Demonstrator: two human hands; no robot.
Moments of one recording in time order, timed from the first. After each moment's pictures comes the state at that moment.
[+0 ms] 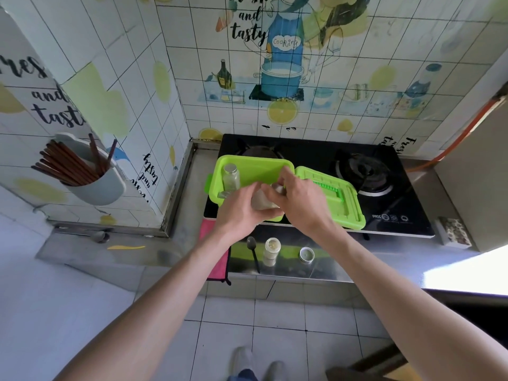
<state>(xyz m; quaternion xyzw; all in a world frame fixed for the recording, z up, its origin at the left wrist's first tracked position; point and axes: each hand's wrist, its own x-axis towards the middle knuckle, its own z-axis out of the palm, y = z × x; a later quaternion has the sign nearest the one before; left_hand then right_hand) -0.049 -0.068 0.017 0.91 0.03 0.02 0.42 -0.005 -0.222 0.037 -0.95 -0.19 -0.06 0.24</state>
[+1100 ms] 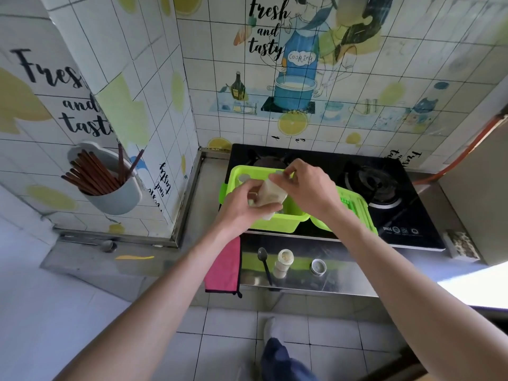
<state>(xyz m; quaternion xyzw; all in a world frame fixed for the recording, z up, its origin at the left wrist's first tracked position) -0.029 -0.010 0.006 0.82 0.03 0.01 0.57 0.028 -0.182 0.066 -0.96 -0.14 -0.04 0.24</state>
